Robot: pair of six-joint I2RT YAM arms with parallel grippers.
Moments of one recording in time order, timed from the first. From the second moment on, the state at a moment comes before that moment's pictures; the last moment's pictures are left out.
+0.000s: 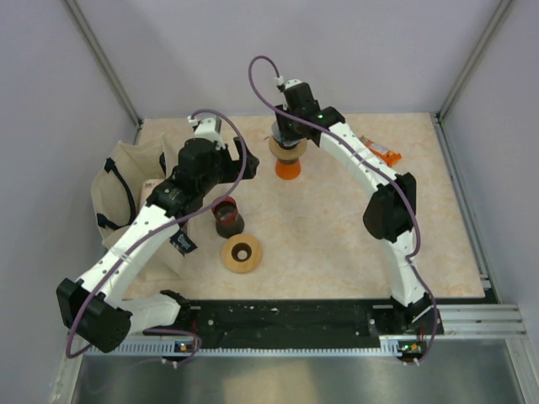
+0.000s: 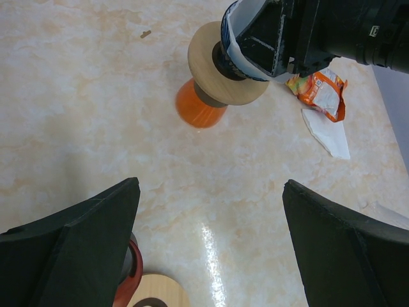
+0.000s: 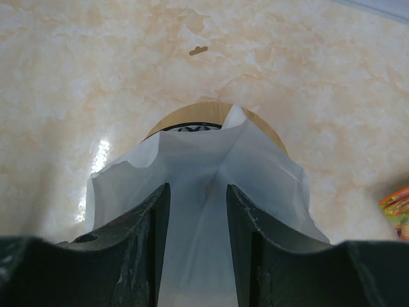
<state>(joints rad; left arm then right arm) -0.49 1.19 1.15 -0.32 -0.09 -0.48 0.59 2.21 2.26 -0.71 0.14 0.18</state>
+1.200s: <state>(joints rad) -0.49 1.19 1.13 -0.32 -0.09 -0.48 0.59 2.24 2.31 -0.72 0.13 0.15</state>
